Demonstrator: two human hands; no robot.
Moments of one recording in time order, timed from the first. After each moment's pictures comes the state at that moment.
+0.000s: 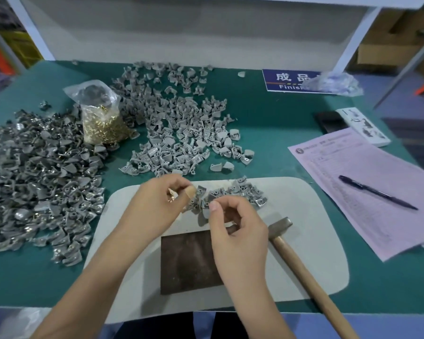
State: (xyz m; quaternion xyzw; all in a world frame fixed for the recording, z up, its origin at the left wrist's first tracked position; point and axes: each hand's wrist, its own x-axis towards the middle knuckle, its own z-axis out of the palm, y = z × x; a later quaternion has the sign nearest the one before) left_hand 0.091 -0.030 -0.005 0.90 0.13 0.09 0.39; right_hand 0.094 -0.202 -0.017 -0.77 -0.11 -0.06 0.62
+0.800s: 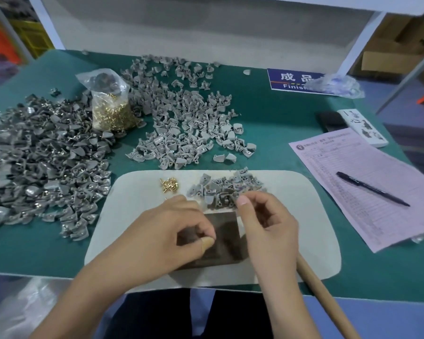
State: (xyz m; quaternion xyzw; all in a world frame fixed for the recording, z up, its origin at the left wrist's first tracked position) left_hand 0.019 -0.062 0.024 0.93 -0.08 0.03 0.36; right_hand 0.093 -0.245 -0.007 -0.73 -0.08 -0.02 0.68
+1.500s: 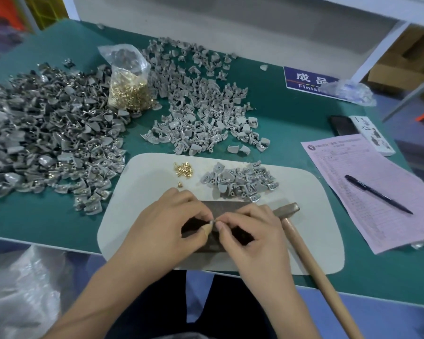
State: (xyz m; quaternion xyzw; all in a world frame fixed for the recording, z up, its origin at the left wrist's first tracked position) left_hand -0.010 -0.068 -0.002 0.93 0.05 0.11 0.35; right_hand 0.060 -0.244 -0.015 -0.85 -0.30 -0.02 0.44
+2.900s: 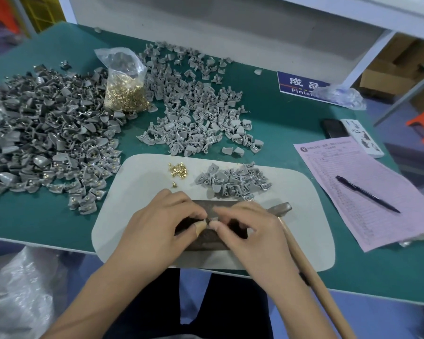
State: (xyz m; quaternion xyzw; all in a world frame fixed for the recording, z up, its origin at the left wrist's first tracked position) left_hand -0.014 -0.069 -0.009 0.94 0.07 0.12 0.32; right_hand 0.076 -0.252 -0.007 -0.82 -0.33 0.02 0.47
